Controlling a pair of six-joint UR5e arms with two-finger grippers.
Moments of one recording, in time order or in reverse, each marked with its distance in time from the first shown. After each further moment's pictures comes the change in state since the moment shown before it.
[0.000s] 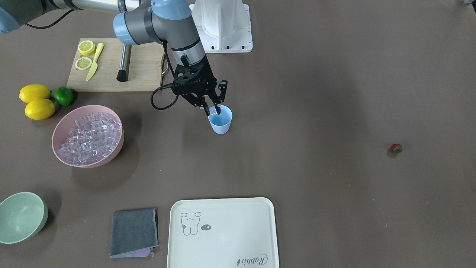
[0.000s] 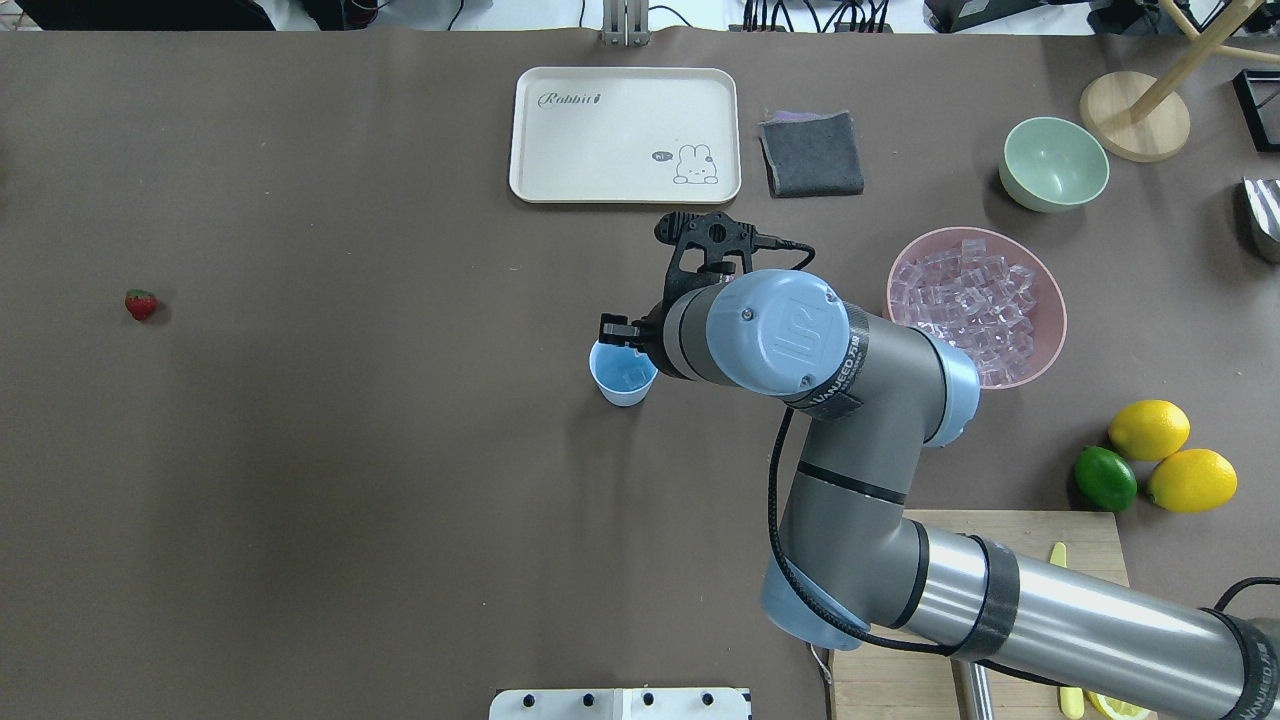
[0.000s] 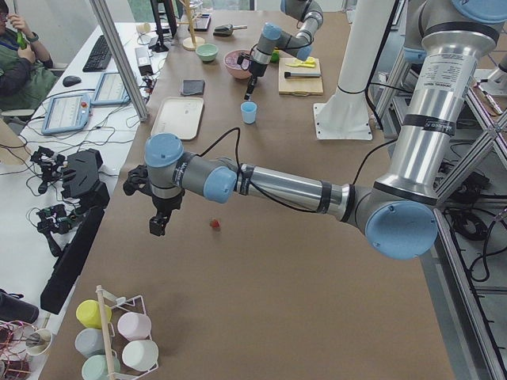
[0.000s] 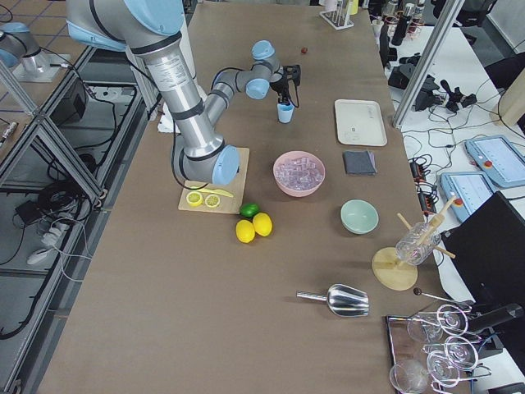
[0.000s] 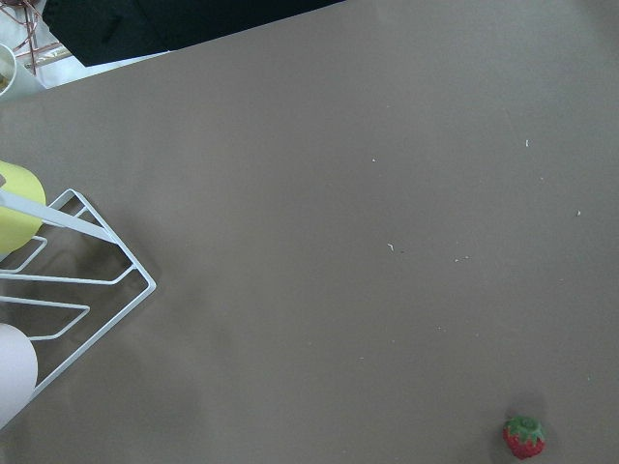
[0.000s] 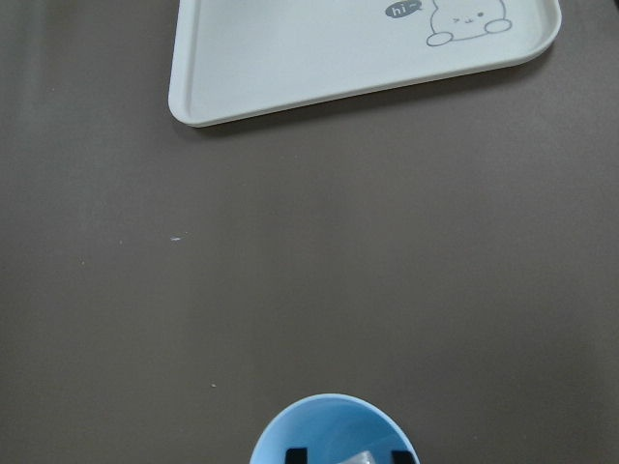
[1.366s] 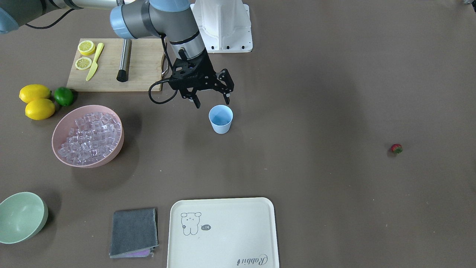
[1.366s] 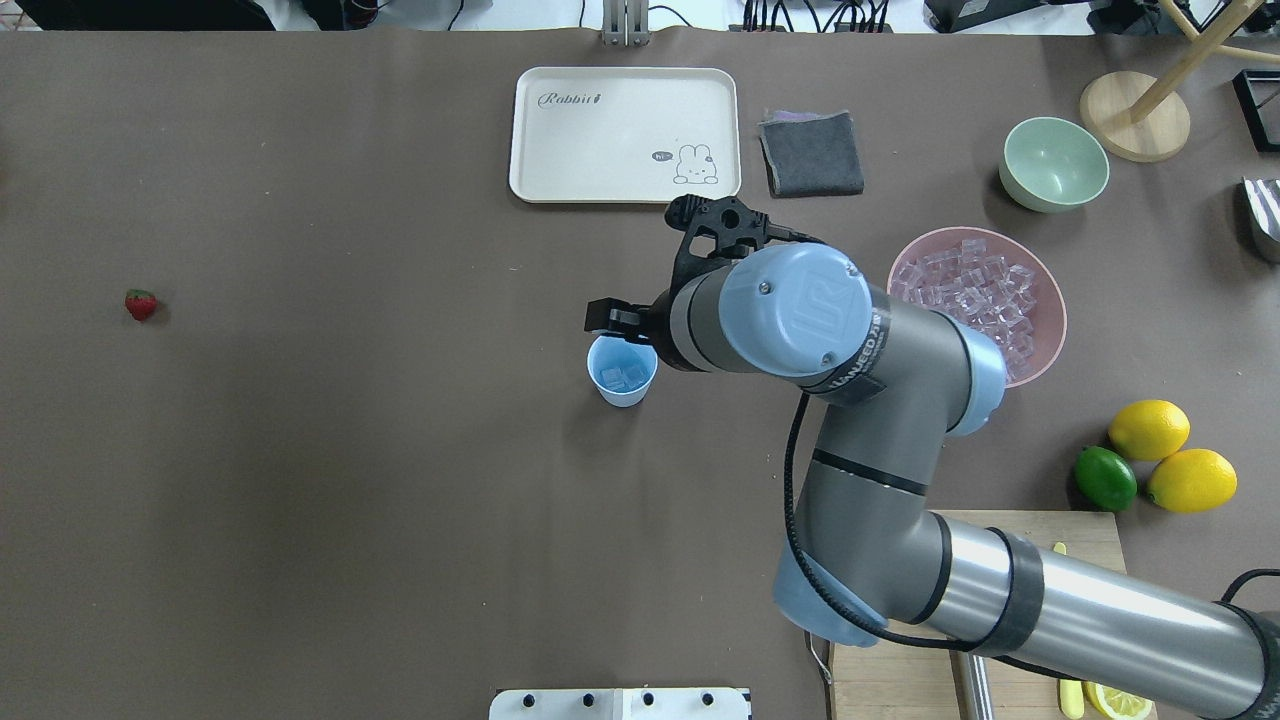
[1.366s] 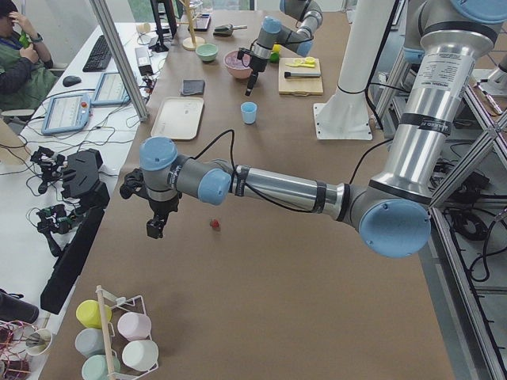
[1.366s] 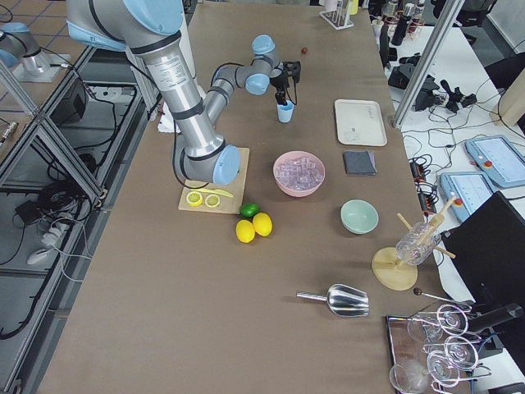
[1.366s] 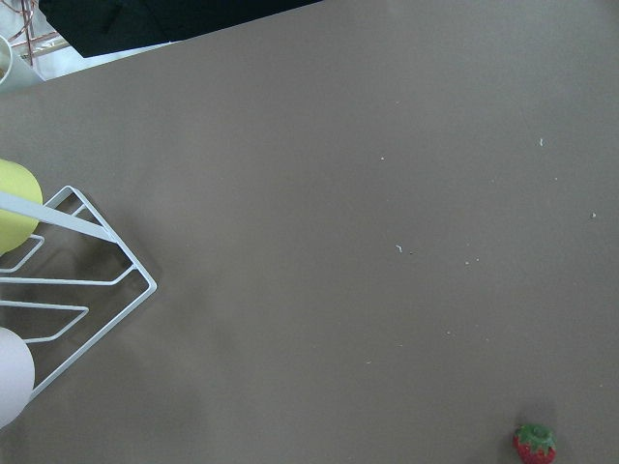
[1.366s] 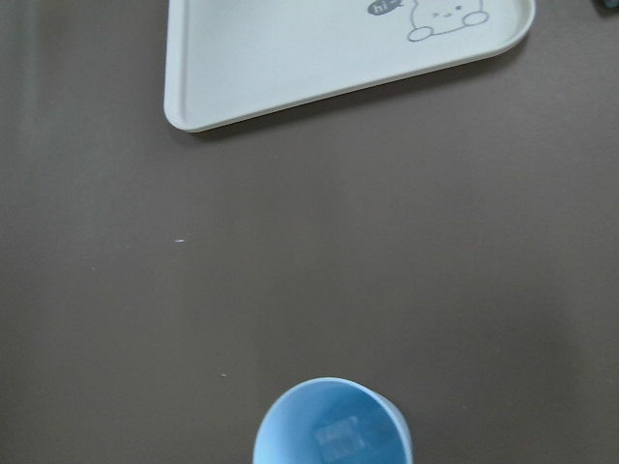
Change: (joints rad) left arm 0.006 -0.007 0.024 -0.002 0.000 0.001; right arm 0.039 -0.024 0.090 -0.108 0.077 0.052
